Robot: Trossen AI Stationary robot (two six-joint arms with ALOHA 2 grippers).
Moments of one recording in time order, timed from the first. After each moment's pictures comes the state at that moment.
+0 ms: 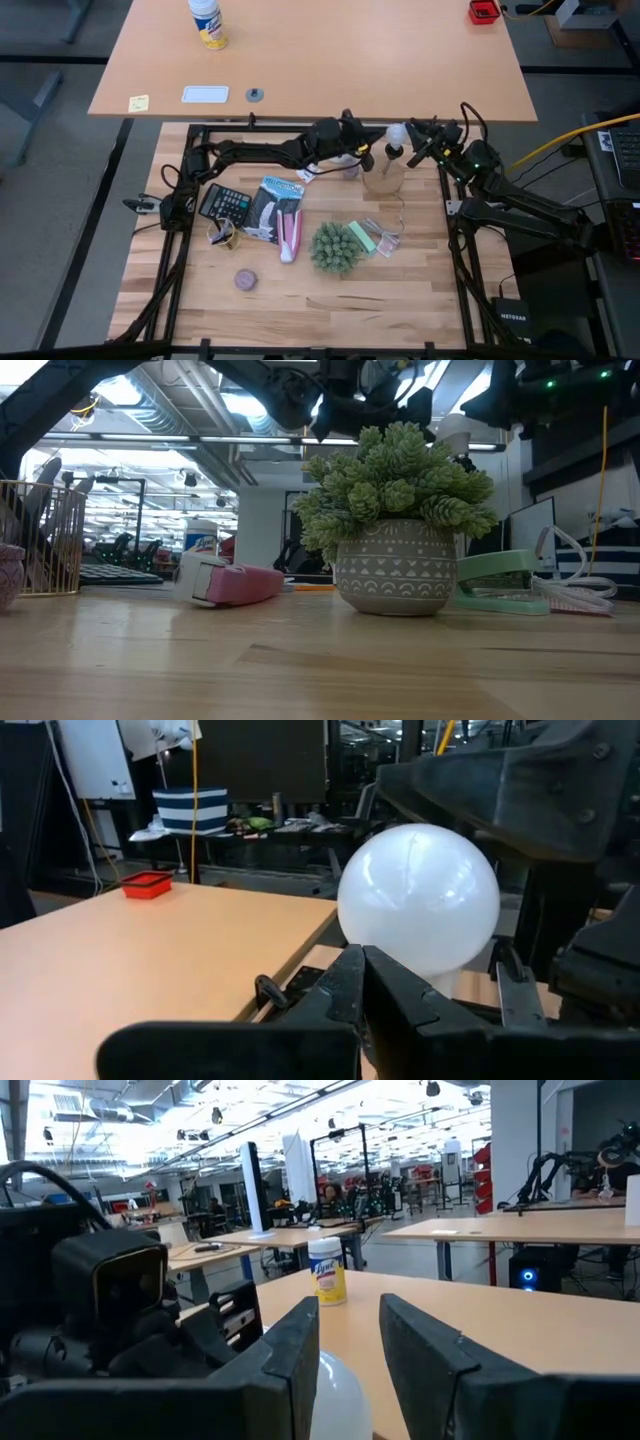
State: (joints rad) left arm 0.27 2.13 1.68 0.46 -0.11 0.03; right arm -0.56 0.58 0.41 0.36 0.19 0.10
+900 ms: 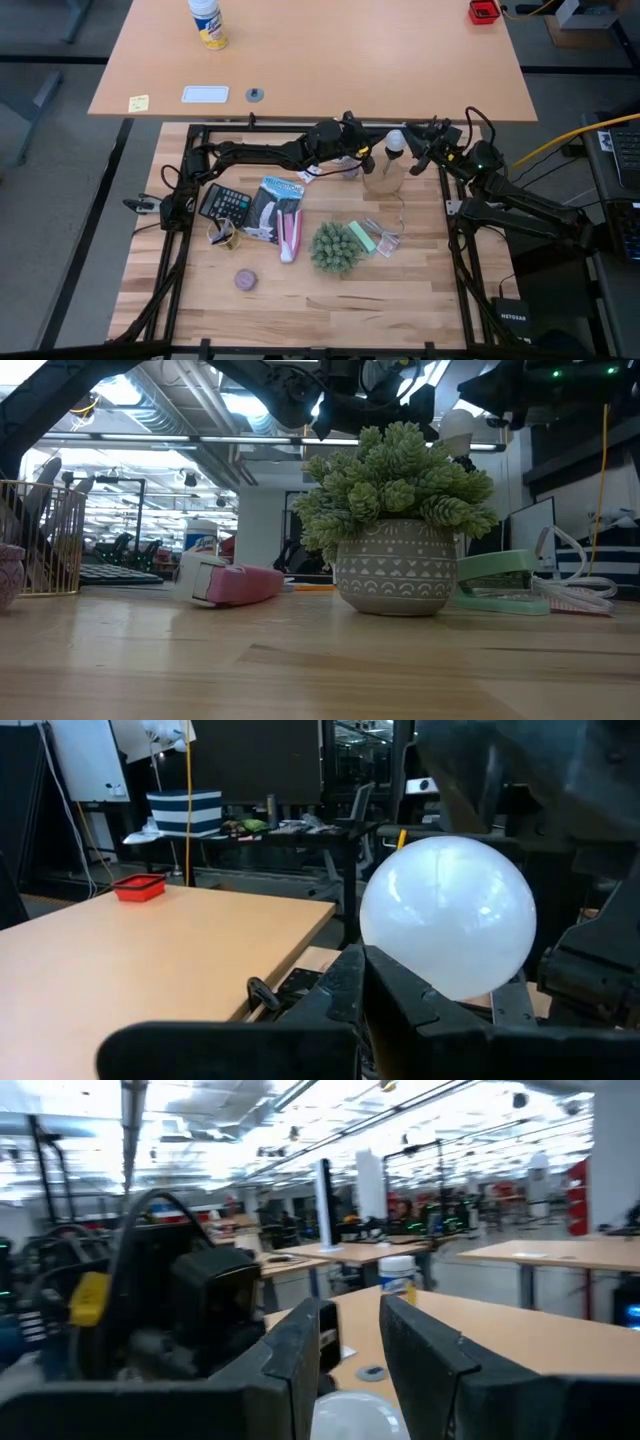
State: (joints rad) left arm 0.27 2.13 1.68 0.46 -0.11 0.03; right arm -0.56 0.57 0.41 0.43 -0.01 0.11
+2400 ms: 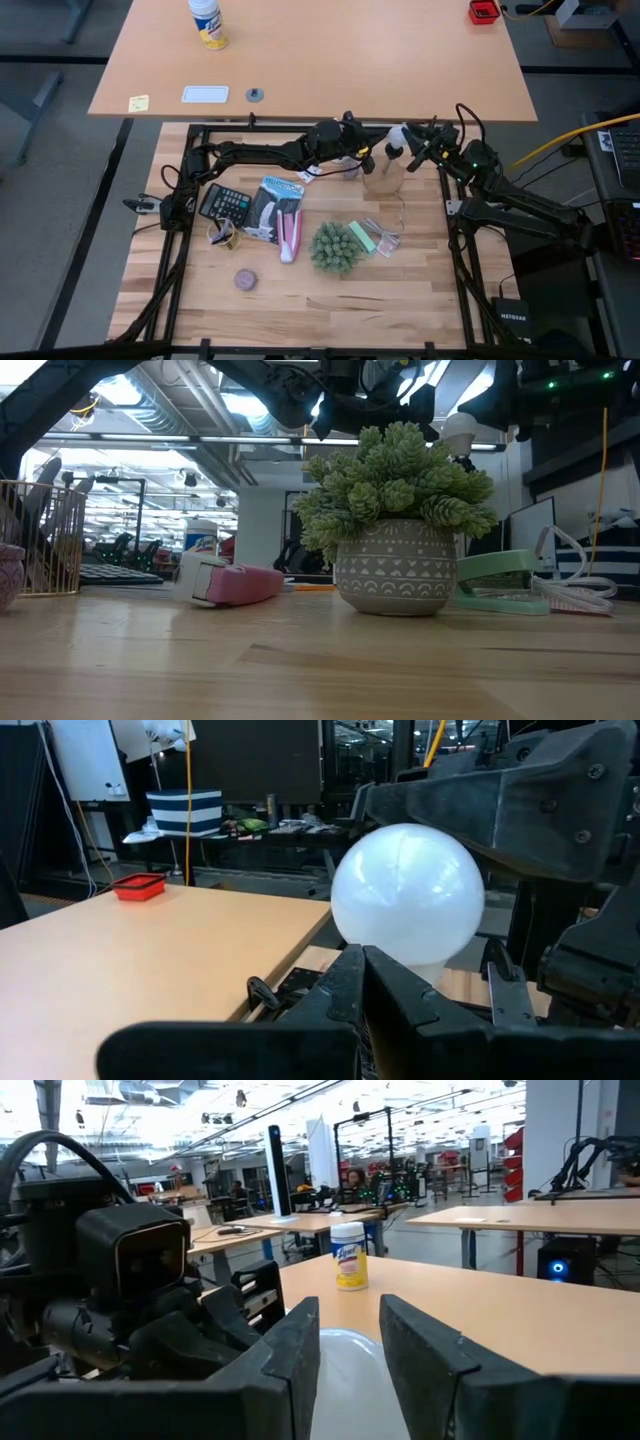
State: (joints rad) left arm 0.26 2.13 1.68 0.46 -0.11 0.03; right arm -0.56 0.59 0.42 0.32 0.13 0.10
